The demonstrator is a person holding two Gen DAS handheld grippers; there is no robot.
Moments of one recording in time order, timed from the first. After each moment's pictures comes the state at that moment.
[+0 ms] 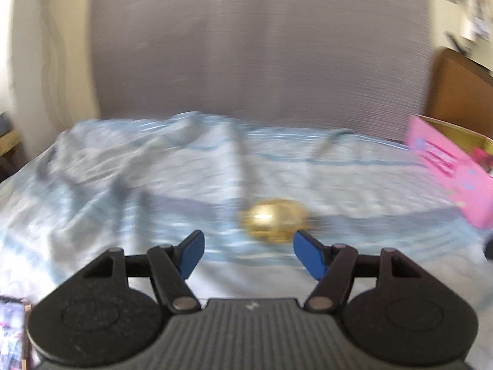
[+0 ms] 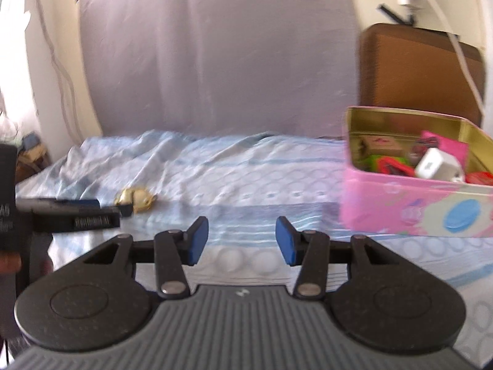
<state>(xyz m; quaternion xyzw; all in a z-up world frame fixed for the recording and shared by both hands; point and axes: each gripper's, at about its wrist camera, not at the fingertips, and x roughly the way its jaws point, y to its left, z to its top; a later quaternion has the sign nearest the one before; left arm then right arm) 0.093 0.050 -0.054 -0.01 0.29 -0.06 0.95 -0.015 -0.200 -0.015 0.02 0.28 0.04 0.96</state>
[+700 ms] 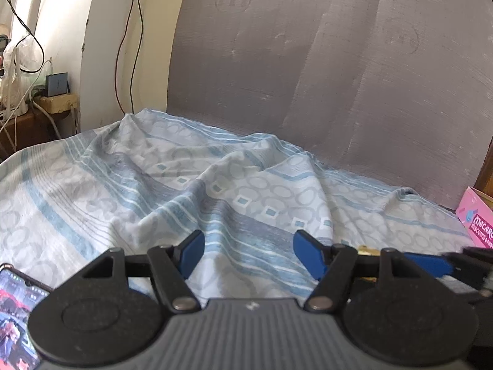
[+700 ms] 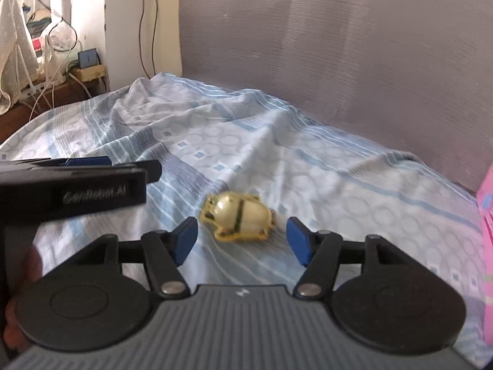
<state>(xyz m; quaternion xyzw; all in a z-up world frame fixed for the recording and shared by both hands) 0.095 0.107 -0.057 -0.11 0.24 0.02 0.96 0.103 -0.067 -0.054 -0.11 0.33 0.18 0.92</state>
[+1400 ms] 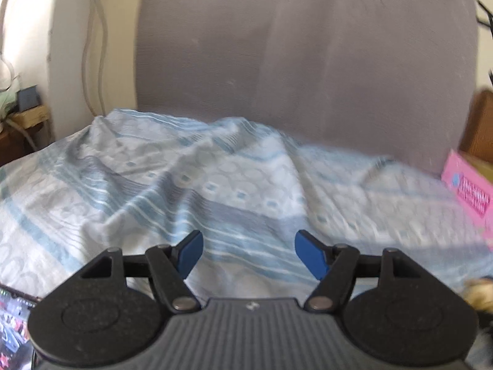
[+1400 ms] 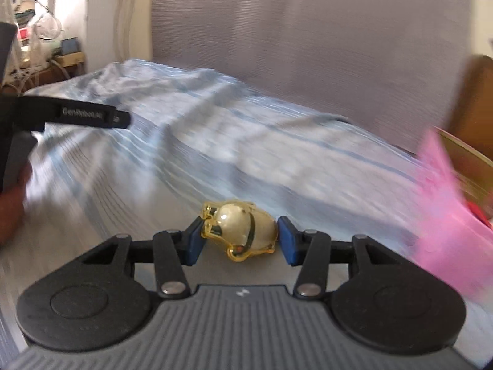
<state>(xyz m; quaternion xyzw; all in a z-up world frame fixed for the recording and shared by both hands) 0.100 0.081 -0.060 -0.05 0.27 -0.02 0.96 0.026 -0.157 -0.053 -0.13 0.33 0.12 0.93</state>
